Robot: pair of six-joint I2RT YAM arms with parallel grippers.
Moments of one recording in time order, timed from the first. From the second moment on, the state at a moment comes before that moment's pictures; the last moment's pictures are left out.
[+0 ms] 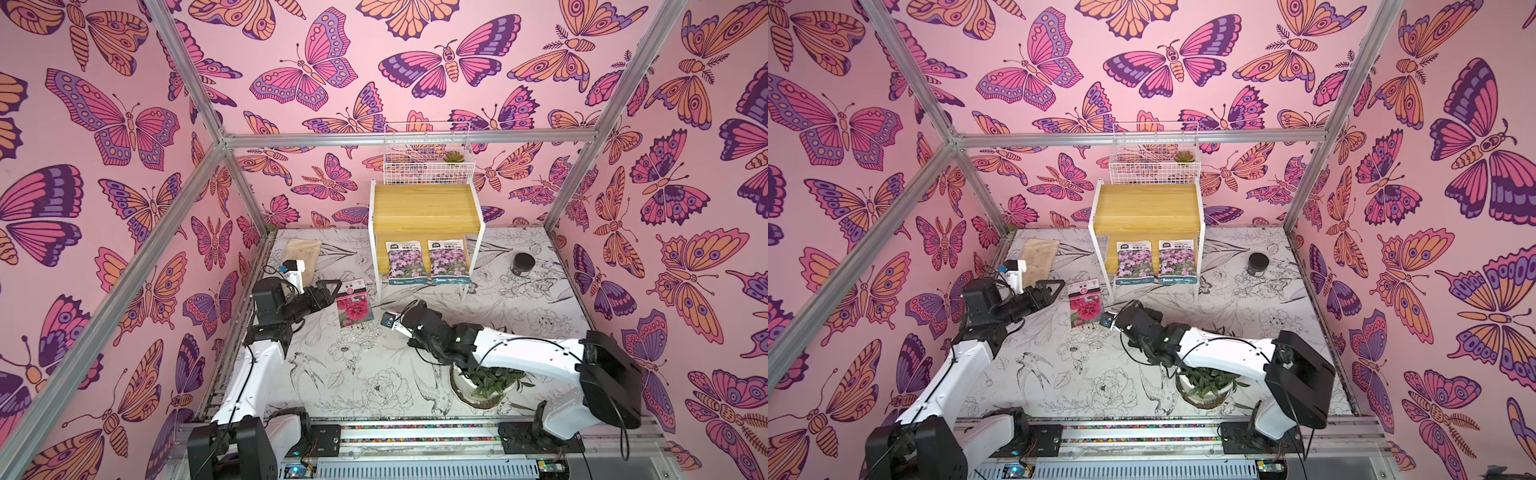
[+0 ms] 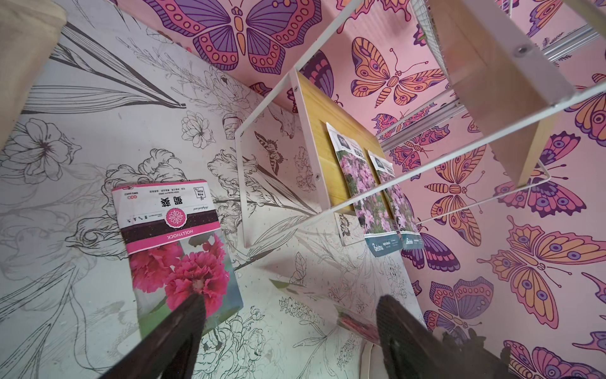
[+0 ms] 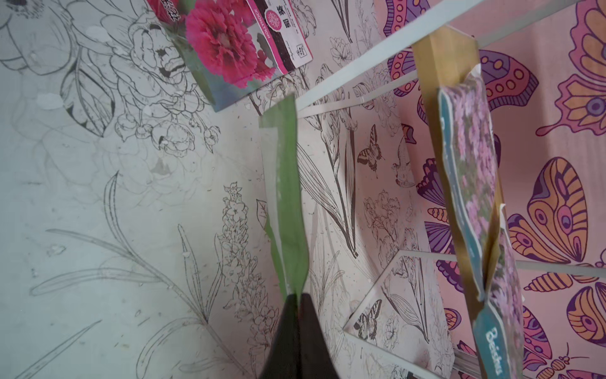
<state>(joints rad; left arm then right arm) 0.15 1.09 0.63 0.00 0.75 -0.50 1.07 1.60 1.02 -0.22 0.53 -0.50</state>
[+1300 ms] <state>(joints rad) 0.15 1.10 0.62 0.00 0.77 -0.51 1.04 1.63 1.08 -0.24 0.46 -0.47</state>
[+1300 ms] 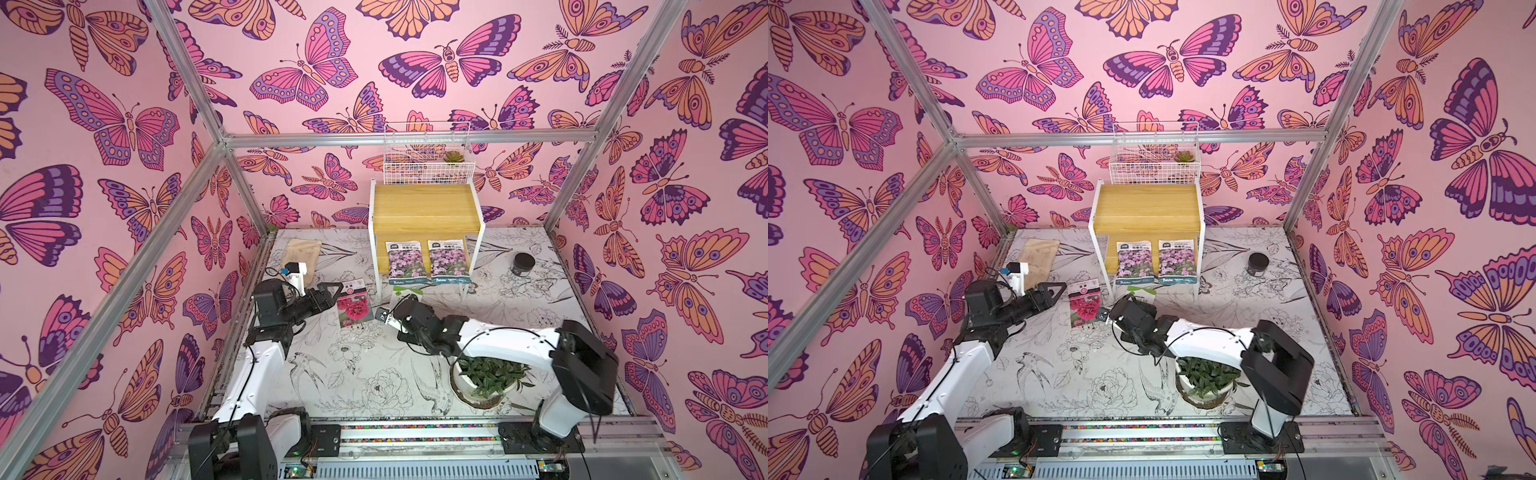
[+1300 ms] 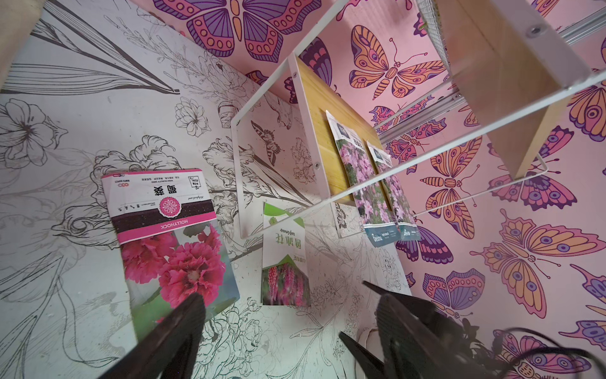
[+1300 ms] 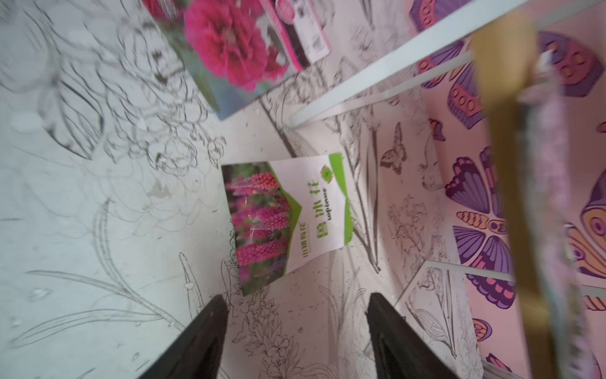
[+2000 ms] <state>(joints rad) 0.15 1.11 0.62 0.01 0.79 -0.51 0.95 1.66 1.19 -0.16 0.35 -0.63</state>
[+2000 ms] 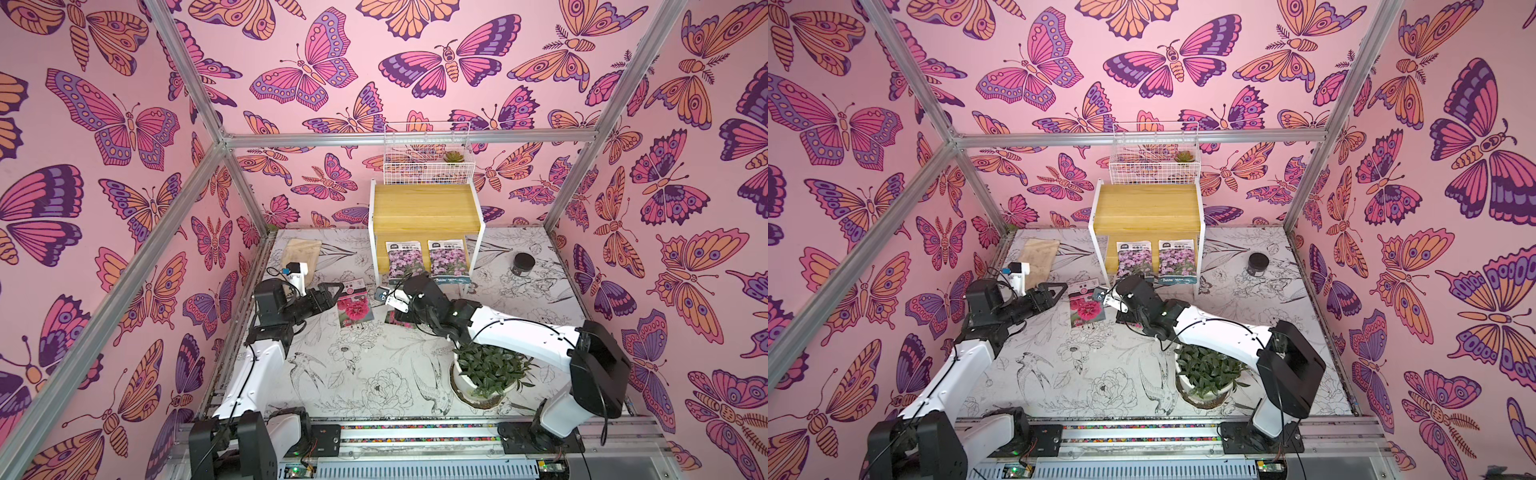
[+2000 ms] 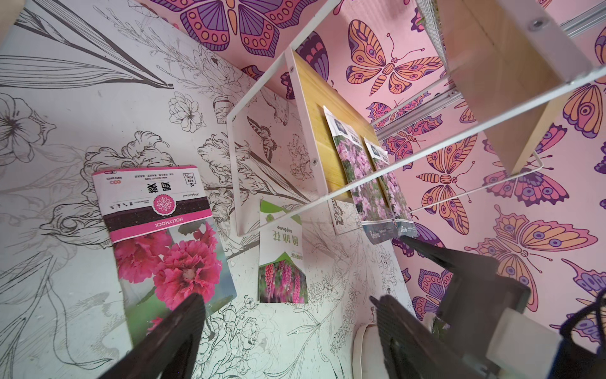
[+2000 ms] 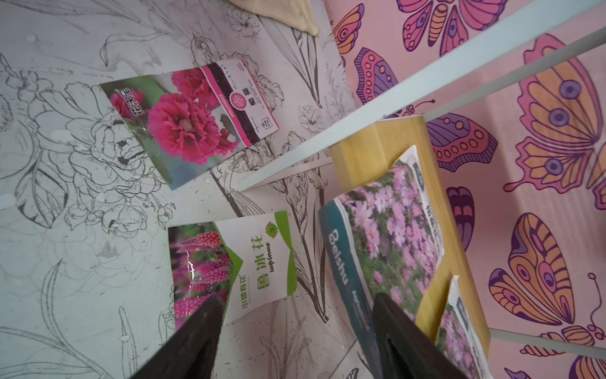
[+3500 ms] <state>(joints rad) 0.15 1.09 0.61 0.01 0.81 -0.52 1.31 1.46 1.12 -0.16 0.60 -0.63</state>
